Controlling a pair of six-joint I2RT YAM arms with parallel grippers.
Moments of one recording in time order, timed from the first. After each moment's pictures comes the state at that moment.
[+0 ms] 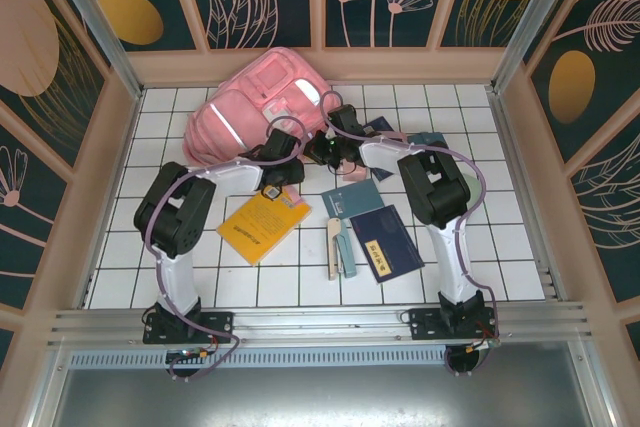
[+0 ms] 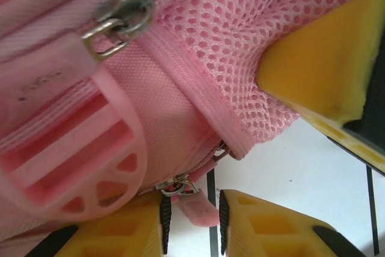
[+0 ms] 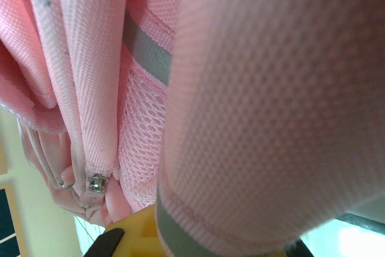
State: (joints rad) left arm -0.54 1.94 1.17 -0.18 -0.02 -0.59; right arm 0.54 2.22 1.52 -0.07 -0.47 0.96
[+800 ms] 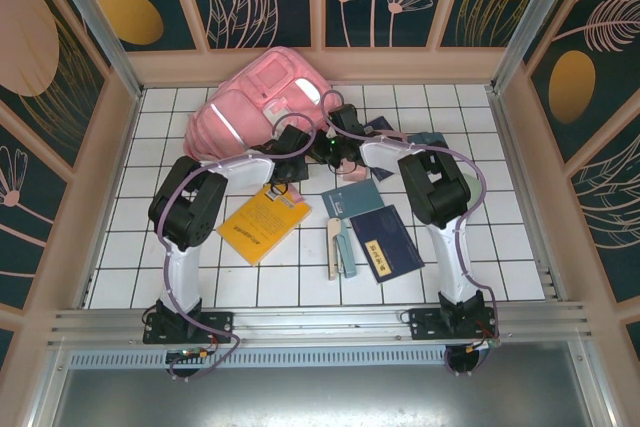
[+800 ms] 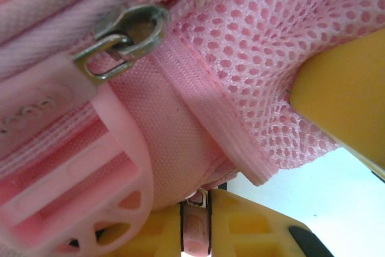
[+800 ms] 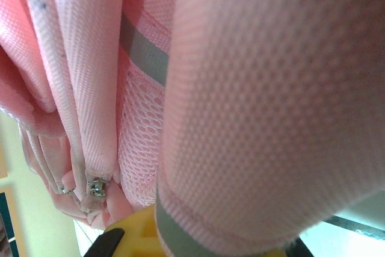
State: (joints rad) left arm -0.57 2.03 1.30 -0.33 -0.14 -0.64; right arm 0.54 2.22 1.52 -0.07 -0.47 0.96
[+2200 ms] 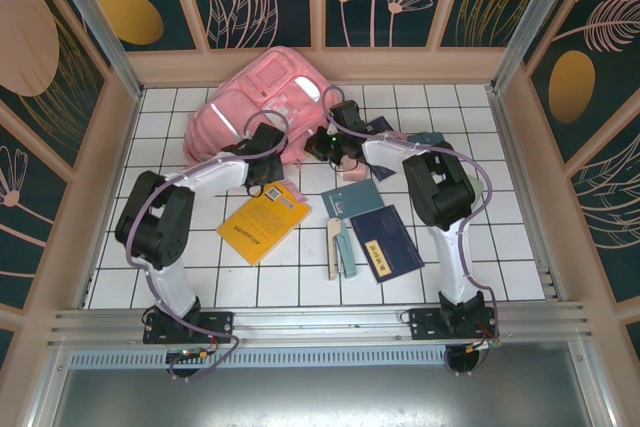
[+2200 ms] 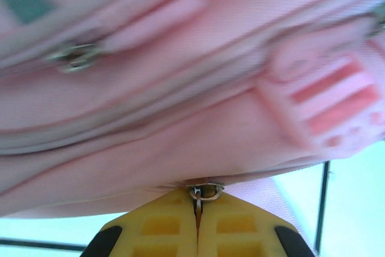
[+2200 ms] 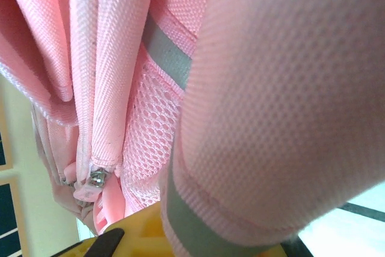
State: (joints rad) left arm -0.47 1.79 1.15 -0.44 -0.20 -0.62; right arm 0.53 2.17 1.52 -0.09 -0.47 0.92
